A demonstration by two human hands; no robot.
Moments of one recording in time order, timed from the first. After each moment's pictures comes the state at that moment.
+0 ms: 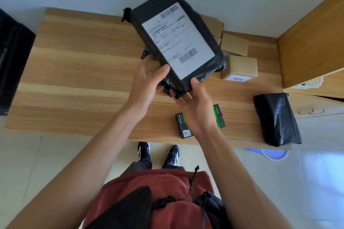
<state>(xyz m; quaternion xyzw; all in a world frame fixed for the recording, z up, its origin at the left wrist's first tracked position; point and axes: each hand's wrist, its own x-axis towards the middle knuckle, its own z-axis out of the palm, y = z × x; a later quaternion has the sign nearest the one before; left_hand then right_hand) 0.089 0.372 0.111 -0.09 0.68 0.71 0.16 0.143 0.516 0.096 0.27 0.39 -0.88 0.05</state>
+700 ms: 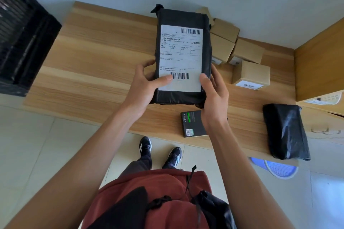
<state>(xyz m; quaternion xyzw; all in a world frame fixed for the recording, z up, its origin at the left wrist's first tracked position) 0.117 0.356 0.113 -0.16 0.63 0.75 0.14 0.143 0.536 0.099 0.20 0.60 -0.77 0.00</state>
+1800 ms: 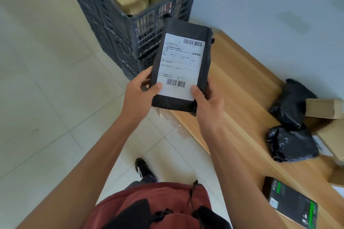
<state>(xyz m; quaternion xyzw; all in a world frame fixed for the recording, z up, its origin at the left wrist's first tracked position) 0.269 -0.005 0.123 -0.31 0.68 0.63 -0.20 0.183 0.147 0.131 -0.06 0.70 -0.68 0.22</state>
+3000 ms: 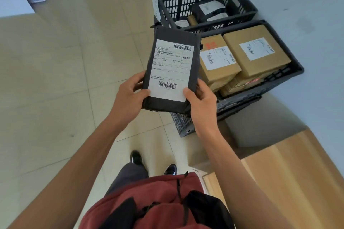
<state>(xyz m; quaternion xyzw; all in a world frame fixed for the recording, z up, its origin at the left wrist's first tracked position) 0.235 -0.436 0.127 -0.46 0.61 0.59 -0.25 0.079 -0.324 0.130 -0.23 0.66 -0.62 0.36</state>
